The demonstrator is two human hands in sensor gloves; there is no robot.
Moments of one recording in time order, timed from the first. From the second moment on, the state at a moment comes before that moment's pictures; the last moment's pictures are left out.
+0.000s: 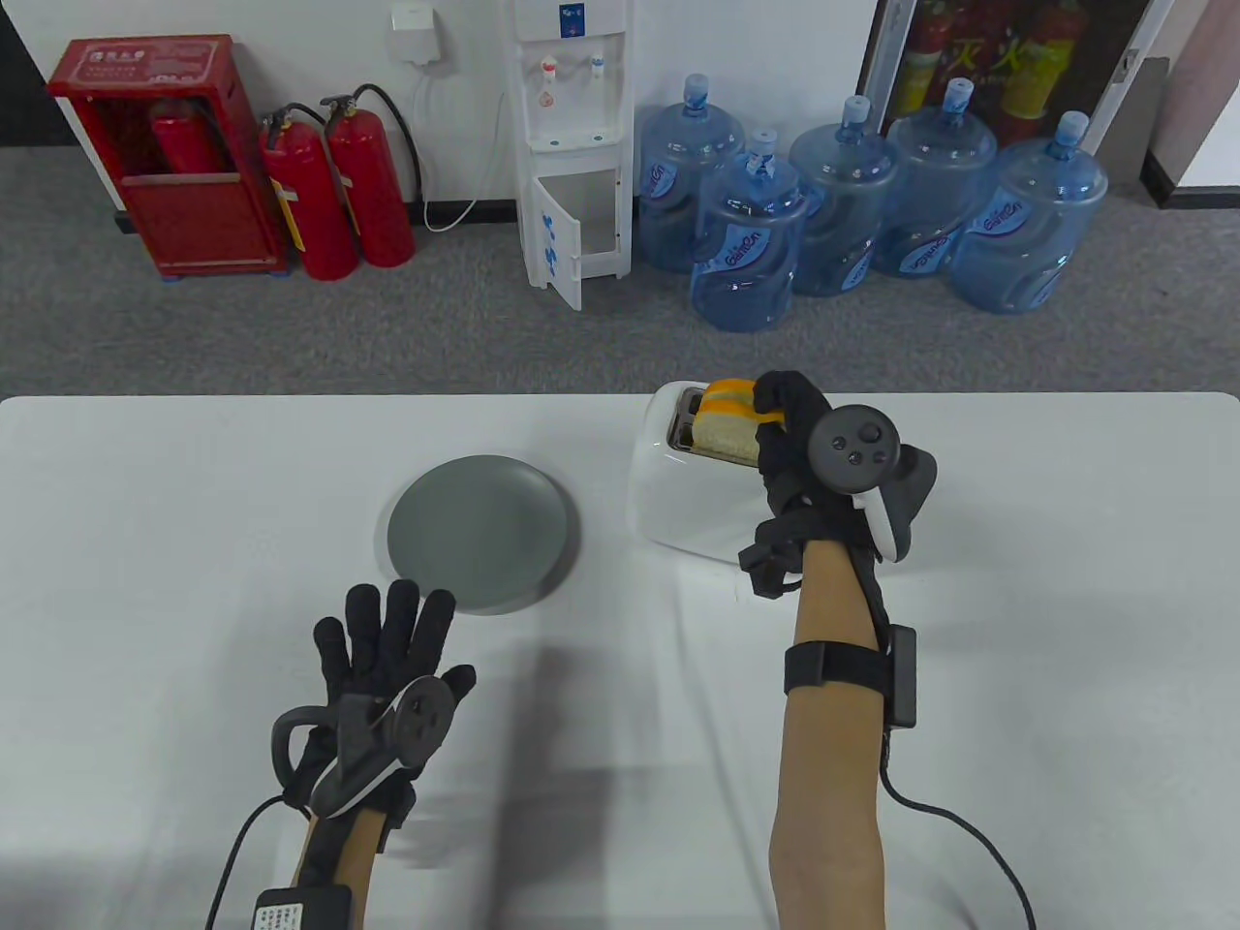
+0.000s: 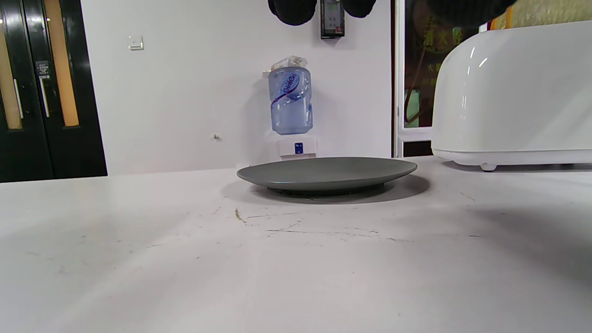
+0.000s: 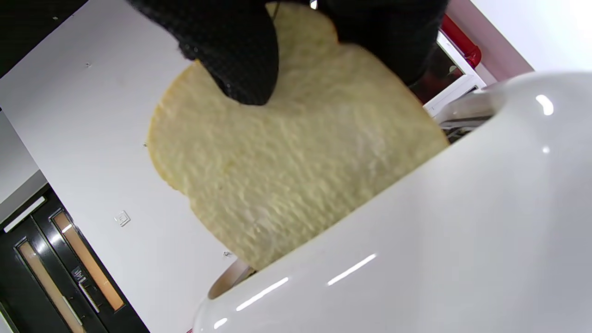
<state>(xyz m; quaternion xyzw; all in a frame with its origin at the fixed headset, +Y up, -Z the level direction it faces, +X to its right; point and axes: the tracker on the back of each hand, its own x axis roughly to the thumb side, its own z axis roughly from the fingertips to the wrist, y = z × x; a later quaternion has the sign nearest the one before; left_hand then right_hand) -0.228 -0.711 -0.271 0.06 -0.02 -0.03 1.00 0.163 -0.611 -0.437 -0.03 -0.16 0.93 0.34</state>
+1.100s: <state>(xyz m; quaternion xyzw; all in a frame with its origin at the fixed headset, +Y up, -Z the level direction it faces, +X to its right) -0.226 -0.713 -0.271 0.07 -0.03 -0.04 1.00 0.158 -0.622 -0.440 -0.04 -0.15 0.93 0.32</state>
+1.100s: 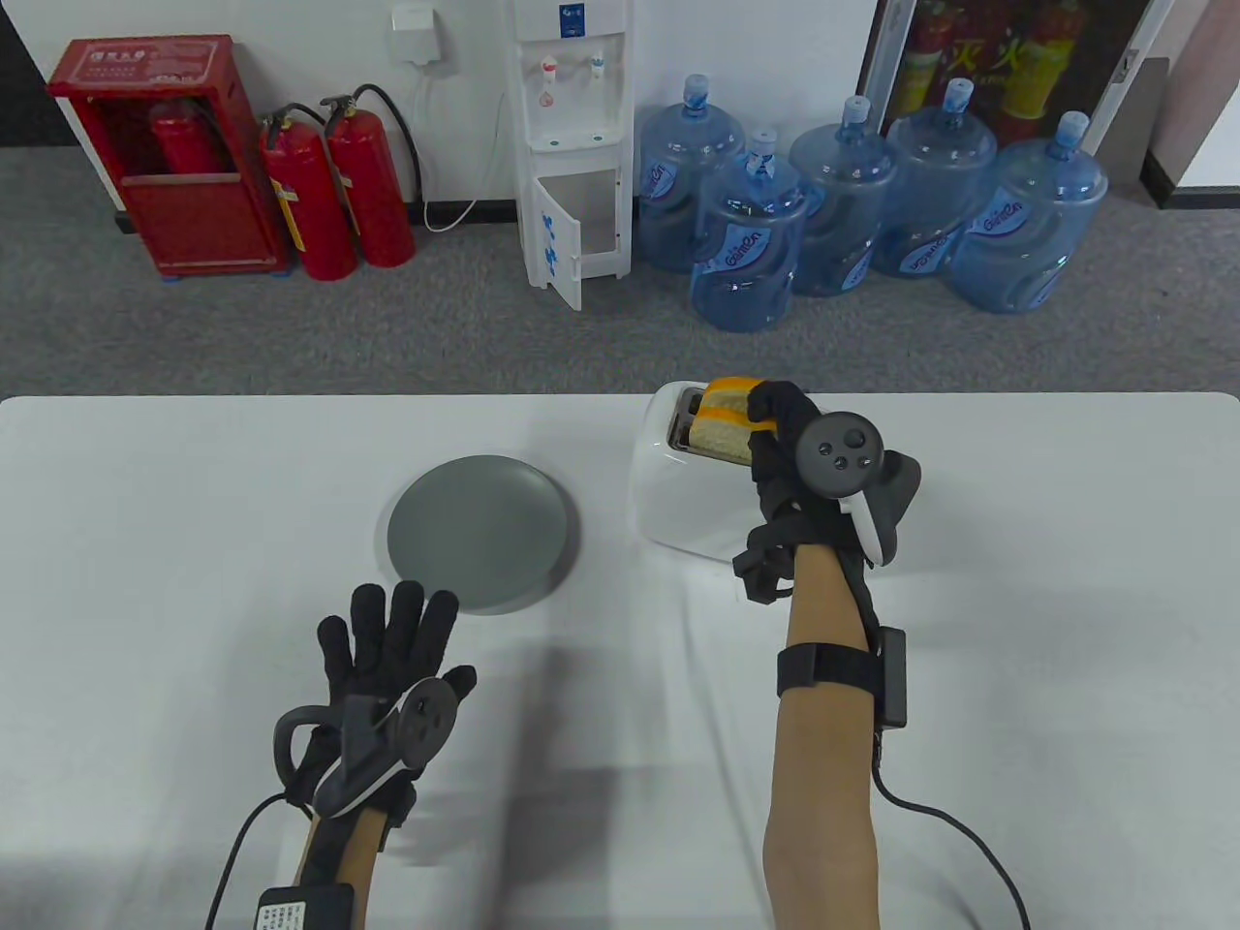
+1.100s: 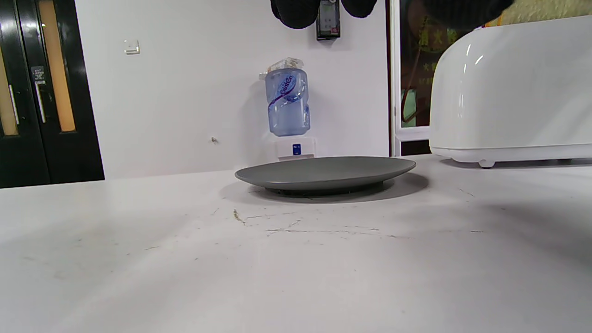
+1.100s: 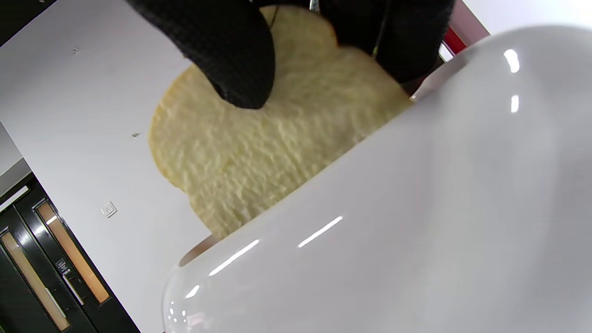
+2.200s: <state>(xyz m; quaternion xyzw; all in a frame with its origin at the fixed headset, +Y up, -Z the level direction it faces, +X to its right) -0.225 -0.713 -0.272 0.06 -0.04 -0.03 1.00 0.154 -0.603 -0.427 -0.02 -0.15 0.97 0.19</state>
